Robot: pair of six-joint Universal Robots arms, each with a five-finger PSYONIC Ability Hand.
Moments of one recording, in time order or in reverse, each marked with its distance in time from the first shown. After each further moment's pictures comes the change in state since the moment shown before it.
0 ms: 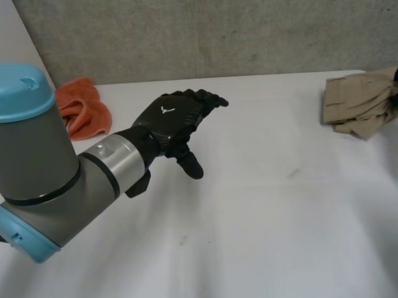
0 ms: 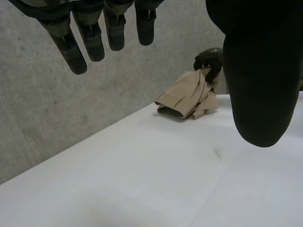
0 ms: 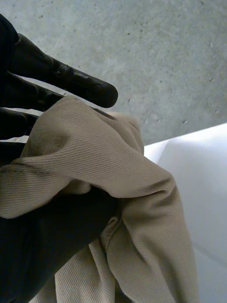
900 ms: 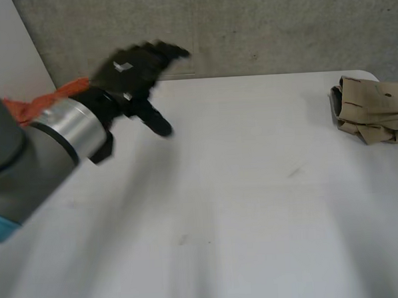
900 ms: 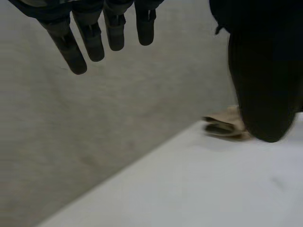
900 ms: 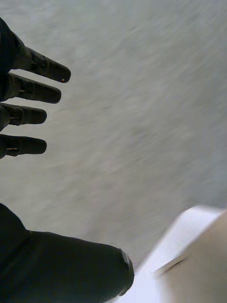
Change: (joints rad) left arm 0.127 0.136 0.000 0.048 -0.020 -0.005; right arm 0.174 -0.641 0.432 0.079 0.146 -0.246; left_hand 0.000 0.000 0.000 0.000 0.000; right_hand -0.726 -0.920 -0.891 -0.951 -0.847
